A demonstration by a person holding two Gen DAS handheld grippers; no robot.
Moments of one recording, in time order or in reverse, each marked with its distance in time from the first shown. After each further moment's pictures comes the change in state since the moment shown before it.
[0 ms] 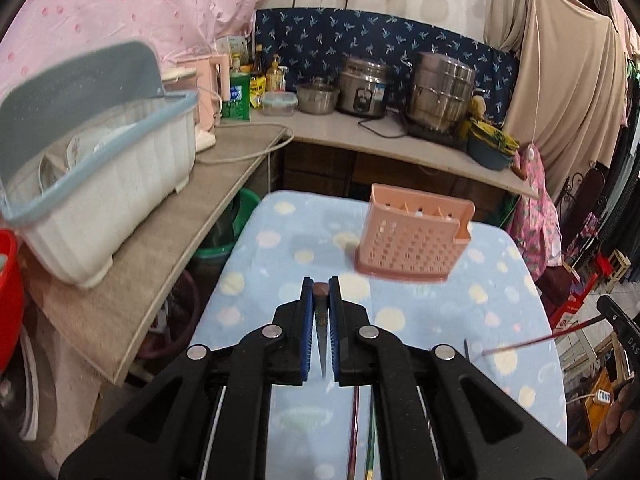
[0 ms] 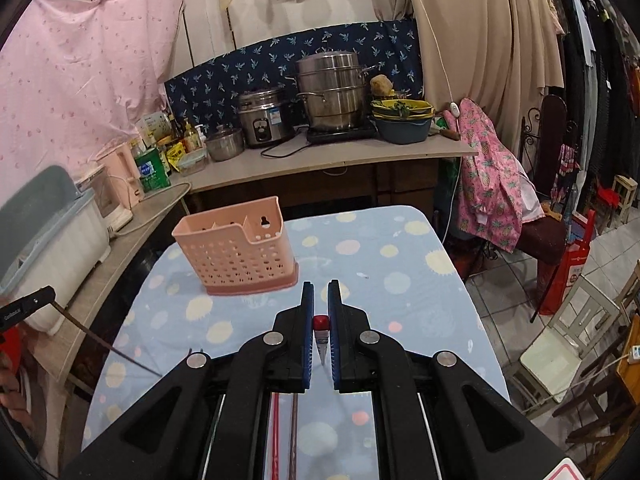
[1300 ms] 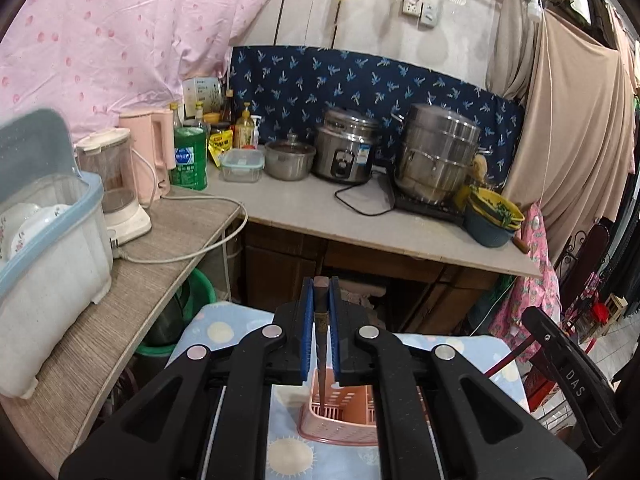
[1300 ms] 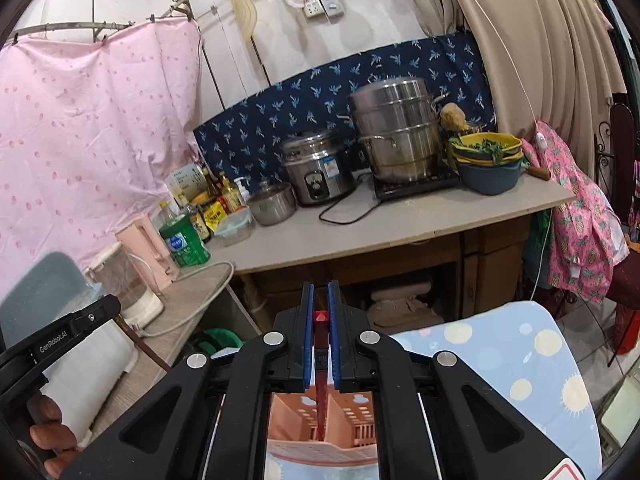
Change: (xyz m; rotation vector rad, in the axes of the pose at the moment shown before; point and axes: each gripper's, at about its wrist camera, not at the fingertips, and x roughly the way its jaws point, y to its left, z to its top) left arm 0.133 -0.069 0.149 -0.033 -0.147 -0.047; right arm 0.172 0.087 0.142 0.043 -0.109 0.187
